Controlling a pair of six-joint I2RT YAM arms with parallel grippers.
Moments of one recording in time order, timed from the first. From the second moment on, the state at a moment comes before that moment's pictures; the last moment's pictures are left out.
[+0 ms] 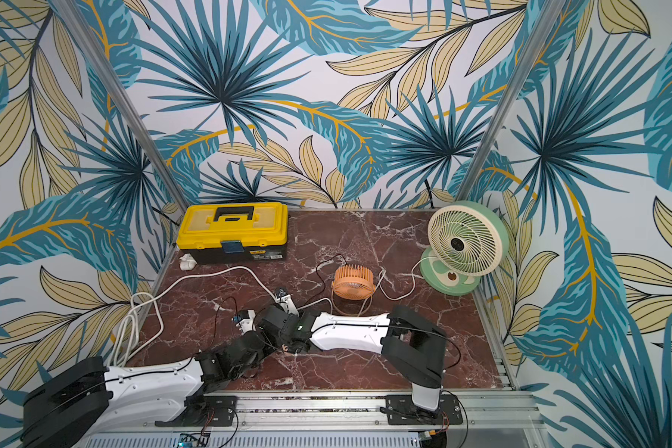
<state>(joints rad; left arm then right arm) -0.96 1.09 0.15 0.23 -0.35 -1.33 1.17 1.82 1.20 -0.39 0.45 0.70</state>
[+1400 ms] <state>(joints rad) -0.96 1.09 0.15 0.23 -0.35 -1.34 1.21 1.79 1.07 -0.23 0.53 0.79</state>
